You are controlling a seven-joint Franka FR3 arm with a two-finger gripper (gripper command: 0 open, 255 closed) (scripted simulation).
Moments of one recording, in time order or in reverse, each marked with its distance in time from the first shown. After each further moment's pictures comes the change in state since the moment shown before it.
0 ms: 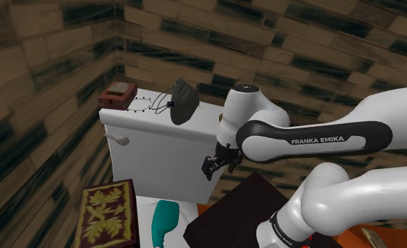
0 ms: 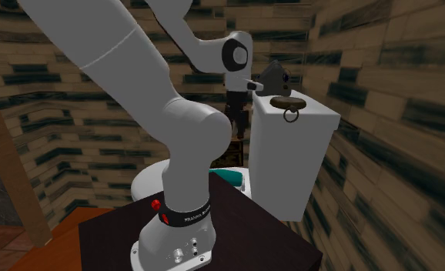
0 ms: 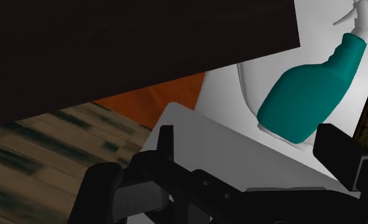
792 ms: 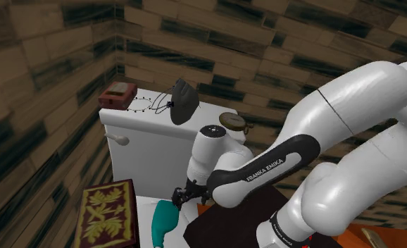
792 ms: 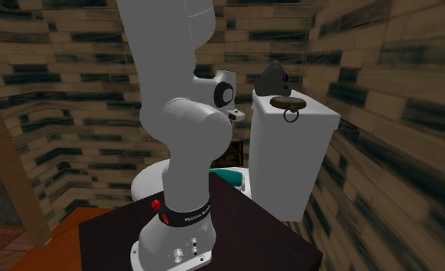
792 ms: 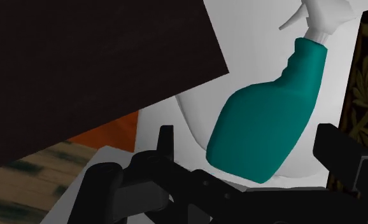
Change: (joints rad) arm 0.011 0.480 0.235 0.018 0.078 0.513 0.301
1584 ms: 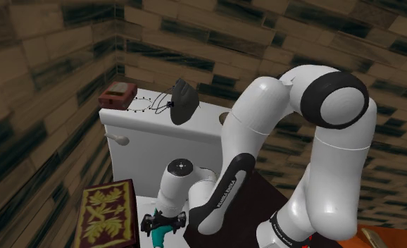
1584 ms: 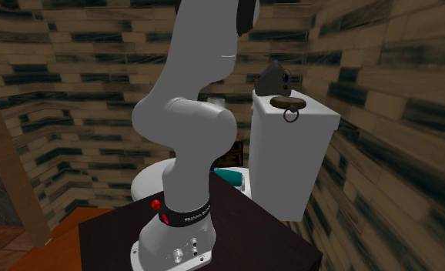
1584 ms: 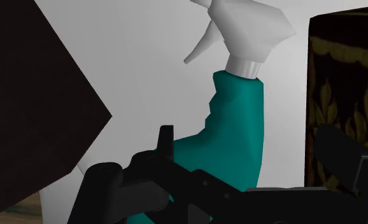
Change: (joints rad) arm 0.242 0.573 -0.215 0.236 -0.518 0.365 0.602
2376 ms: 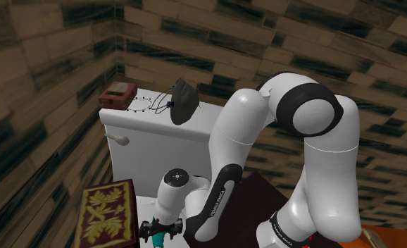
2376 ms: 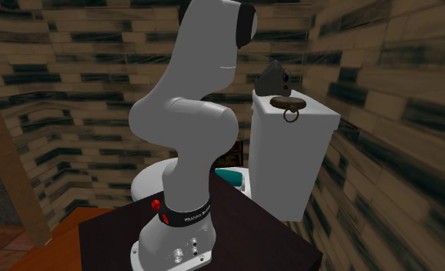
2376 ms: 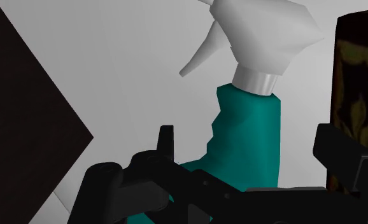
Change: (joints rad) arm 0.112 0.130 -0.112 0.056 -0.050 0.087 0.049
